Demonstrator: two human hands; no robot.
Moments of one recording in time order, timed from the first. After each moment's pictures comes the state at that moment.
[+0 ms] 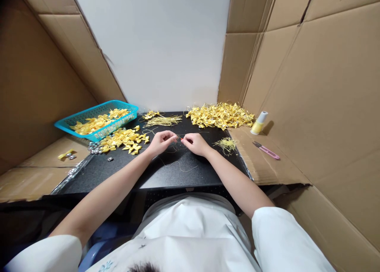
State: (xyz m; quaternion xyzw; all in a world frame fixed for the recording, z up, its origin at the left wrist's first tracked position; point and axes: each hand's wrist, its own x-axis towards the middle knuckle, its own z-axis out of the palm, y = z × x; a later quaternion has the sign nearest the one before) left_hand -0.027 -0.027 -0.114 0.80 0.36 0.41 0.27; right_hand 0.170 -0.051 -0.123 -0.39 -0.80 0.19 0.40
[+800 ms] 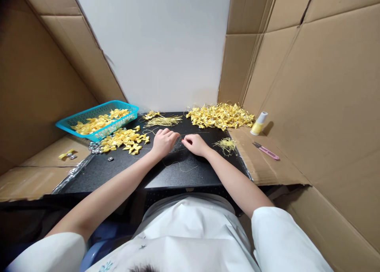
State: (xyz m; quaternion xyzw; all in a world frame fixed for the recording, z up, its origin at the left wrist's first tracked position) left_hand -0.015 -0.027 -0.118 0.86 0.37 0.27 -0.22; right_hand 0.171 -0.047 -0.127 -0.41 -0.81 0.18 0.38
